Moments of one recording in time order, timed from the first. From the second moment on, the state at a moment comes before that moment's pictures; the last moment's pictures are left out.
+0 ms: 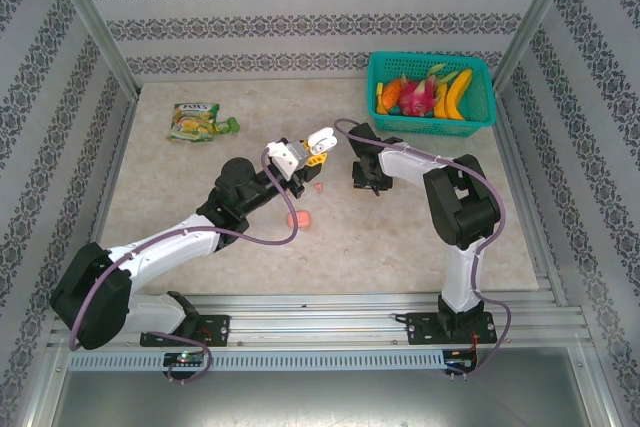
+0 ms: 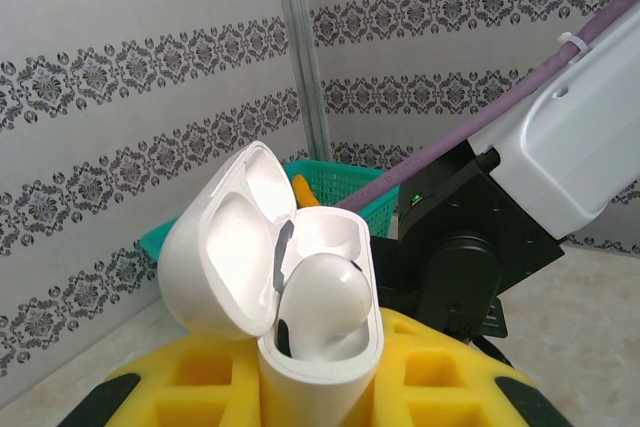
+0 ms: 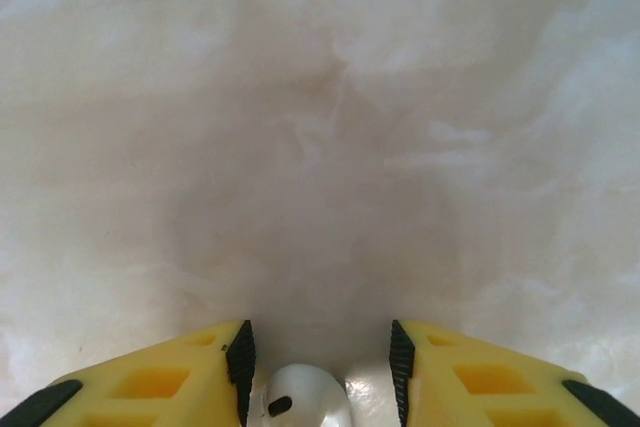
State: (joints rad) left arm -0.65 1.29 0.72 0.64 0.22 0.16; right arm 0.44 1.98 1.30 -0.62 0.14 0.53
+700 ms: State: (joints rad) left arm -0.65 1.29 0.74 0.62 0.23 0.16; right arm 0.43 1.97 1.31 -0.67 0.05 0.28
